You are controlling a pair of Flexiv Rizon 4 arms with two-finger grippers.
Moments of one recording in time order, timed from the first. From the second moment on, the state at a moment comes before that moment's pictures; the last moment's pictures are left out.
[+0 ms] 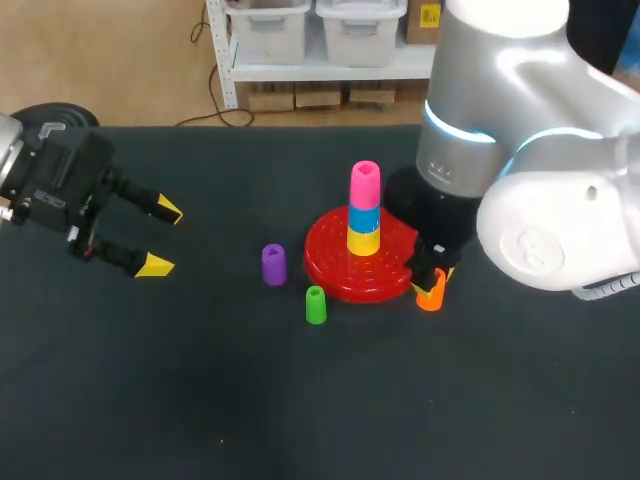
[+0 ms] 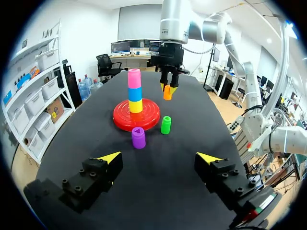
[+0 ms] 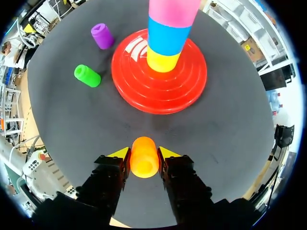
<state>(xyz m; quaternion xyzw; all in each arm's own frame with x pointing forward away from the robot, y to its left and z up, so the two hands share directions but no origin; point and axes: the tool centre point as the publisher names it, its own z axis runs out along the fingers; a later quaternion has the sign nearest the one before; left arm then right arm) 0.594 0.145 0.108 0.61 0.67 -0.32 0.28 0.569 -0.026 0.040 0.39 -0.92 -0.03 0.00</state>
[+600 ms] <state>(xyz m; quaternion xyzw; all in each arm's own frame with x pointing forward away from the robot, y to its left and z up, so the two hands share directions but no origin) 0.594 0.145 0.108 0.61 0.67 -0.32 0.28 0.565 -0.030 0.016 0.38 -0.93 -0.04 0.01</state>
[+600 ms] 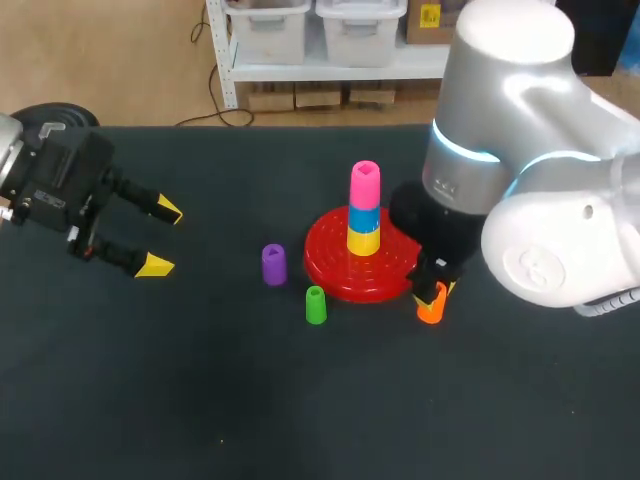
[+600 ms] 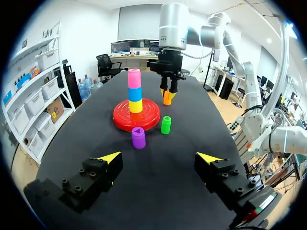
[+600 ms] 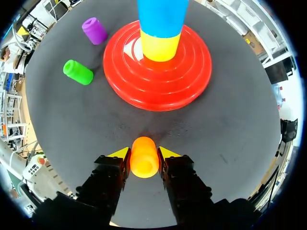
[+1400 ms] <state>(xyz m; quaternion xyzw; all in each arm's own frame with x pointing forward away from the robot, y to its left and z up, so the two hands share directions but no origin) 0.594 0.145 0.108 0.61 0.67 -0.32 0.28 0.561 -0.025 0.005 0.37 -0.93 -0.05 0.02</state>
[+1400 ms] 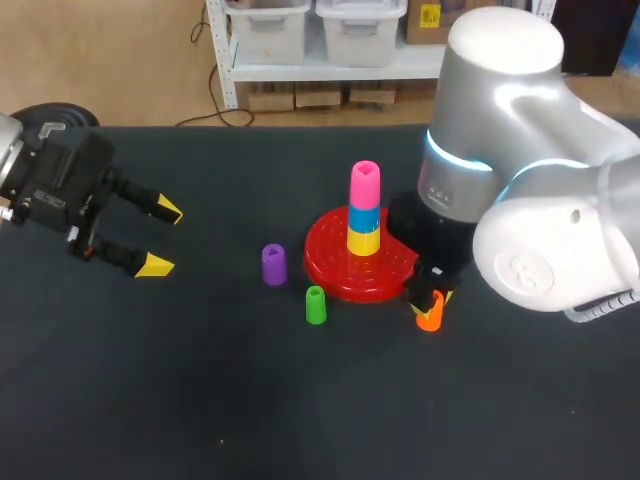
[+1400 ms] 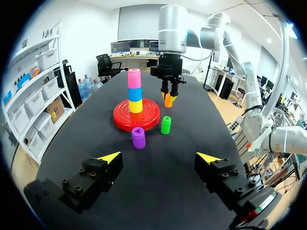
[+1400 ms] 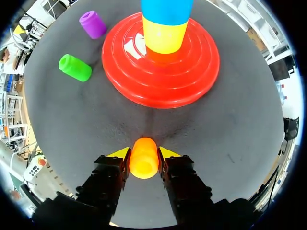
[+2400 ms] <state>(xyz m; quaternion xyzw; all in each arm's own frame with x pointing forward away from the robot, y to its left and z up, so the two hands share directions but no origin) 0.594 0.145 0.108 0.61 0.67 -0.32 0.28 0.581 0.017 0.131 0.46 -0.88 -0.06 -0.09</state>
